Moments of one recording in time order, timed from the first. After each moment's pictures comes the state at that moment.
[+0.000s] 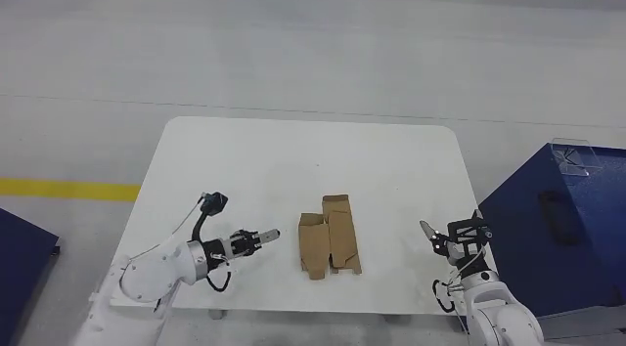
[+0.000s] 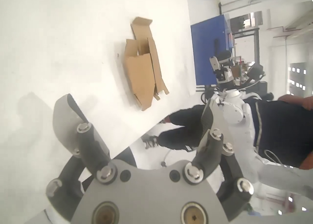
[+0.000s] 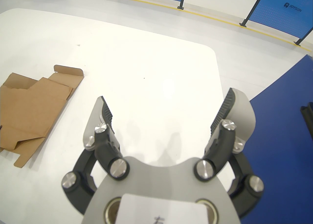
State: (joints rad) left arm 1.26 -1.18 -1.33 -1.64 0.21 -0.01 -0.98; right arm -1.73 -1.15 1.60 -1.80 -1.33 0.00 0.00
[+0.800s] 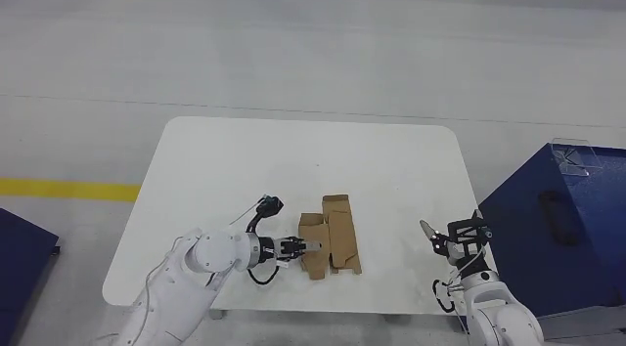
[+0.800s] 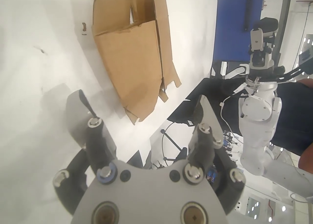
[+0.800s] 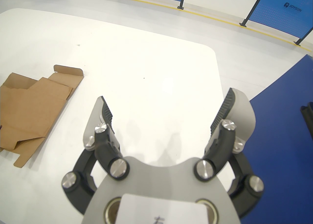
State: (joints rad) left arm 0.99 -1.26 -0.97 -1.31 0.22 0.00 -0.92; right arm -1.73 -1.15 1.60 -1.80 -1.33 0.00 0.00
